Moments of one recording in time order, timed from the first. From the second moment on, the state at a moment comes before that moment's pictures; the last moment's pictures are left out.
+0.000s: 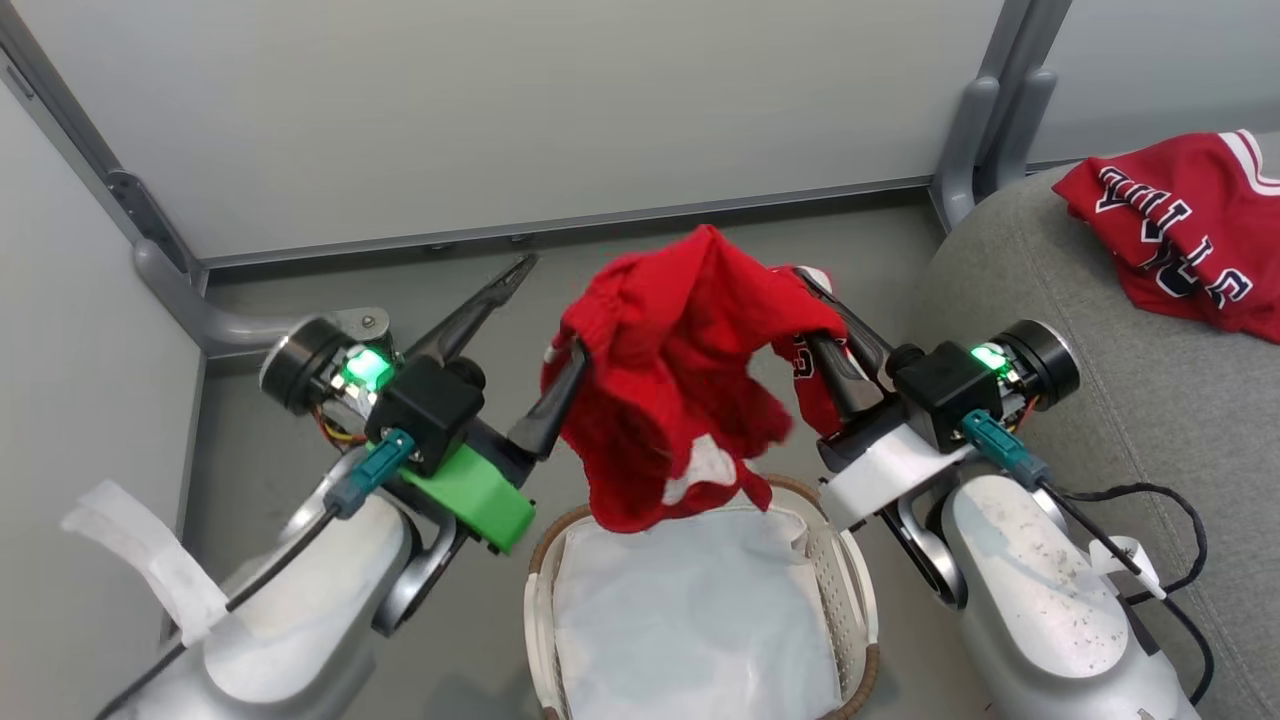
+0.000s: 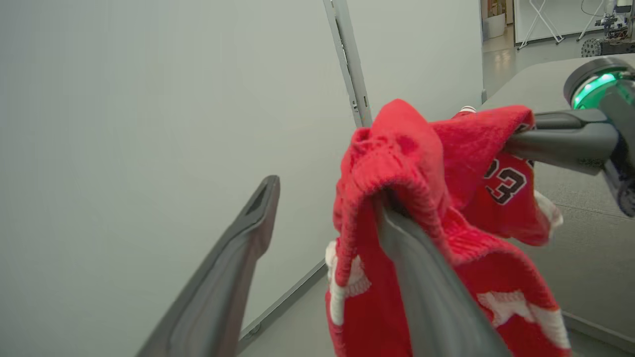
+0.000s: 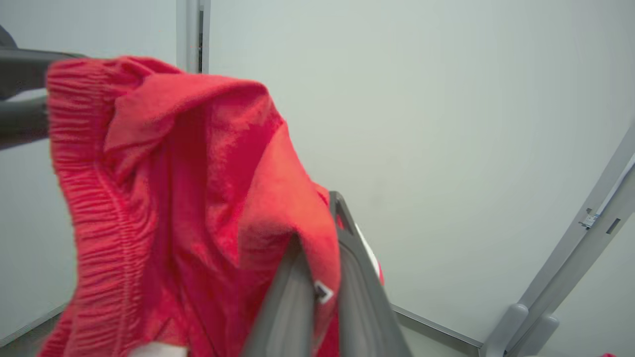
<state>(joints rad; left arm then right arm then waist) -0.62 0.41 -0.83 0.21 -0.44 -0.03 -0.25 -0.44 -0.05 0.30 0.27 0.00 0.13 -0.26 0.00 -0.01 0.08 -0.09</state>
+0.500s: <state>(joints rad) -0.33 0.26 -0.65 0.29 -0.42 -0.04 -0.26 -0.42 -0.05 0.15 0.19 -0.01 0.13 -0.26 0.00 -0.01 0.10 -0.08</state>
